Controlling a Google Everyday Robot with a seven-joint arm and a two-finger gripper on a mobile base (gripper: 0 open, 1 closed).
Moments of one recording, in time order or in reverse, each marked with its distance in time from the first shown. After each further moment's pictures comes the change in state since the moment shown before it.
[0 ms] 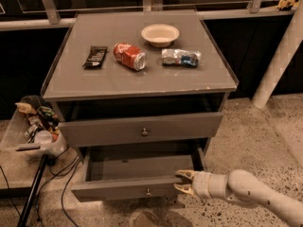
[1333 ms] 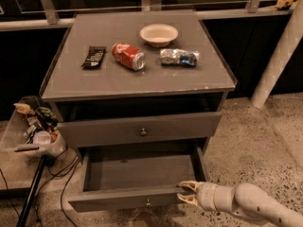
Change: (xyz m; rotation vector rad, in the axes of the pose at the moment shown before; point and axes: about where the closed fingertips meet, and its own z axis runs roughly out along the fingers) arm 0.005 0.029 -0.023 0.038 0.014 0.018
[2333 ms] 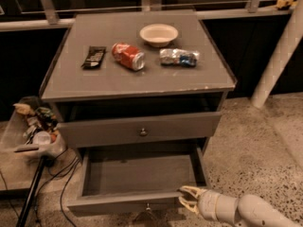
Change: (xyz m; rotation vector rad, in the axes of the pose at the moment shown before) arm -0.004 0.026 -0.013 0.031 -0.007 0.007
